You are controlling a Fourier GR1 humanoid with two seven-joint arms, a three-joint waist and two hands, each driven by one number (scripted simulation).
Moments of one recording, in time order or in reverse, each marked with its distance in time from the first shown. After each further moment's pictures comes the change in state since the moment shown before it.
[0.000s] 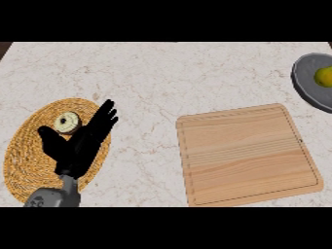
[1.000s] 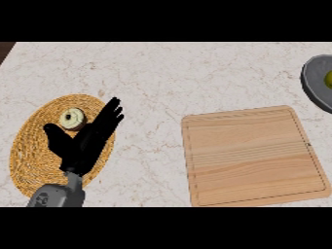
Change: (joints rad) left arm -0.029 -0.005 -0.025 0.007 0.008 0.000 -0.001; right arm -0.274 0.163 0.118 -0.078 0.191 -0.650 0.294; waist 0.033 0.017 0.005
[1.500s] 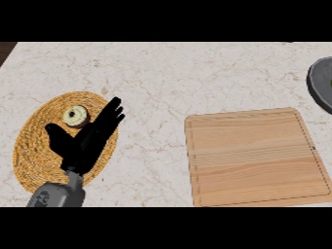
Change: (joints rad) left arm -0.008 0.007 -0.004 0.014 -0.002 -0.011 -0.013; right arm 0.013 -0.016 0.225 0.052 0.265 -0.132 0.259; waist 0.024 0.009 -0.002
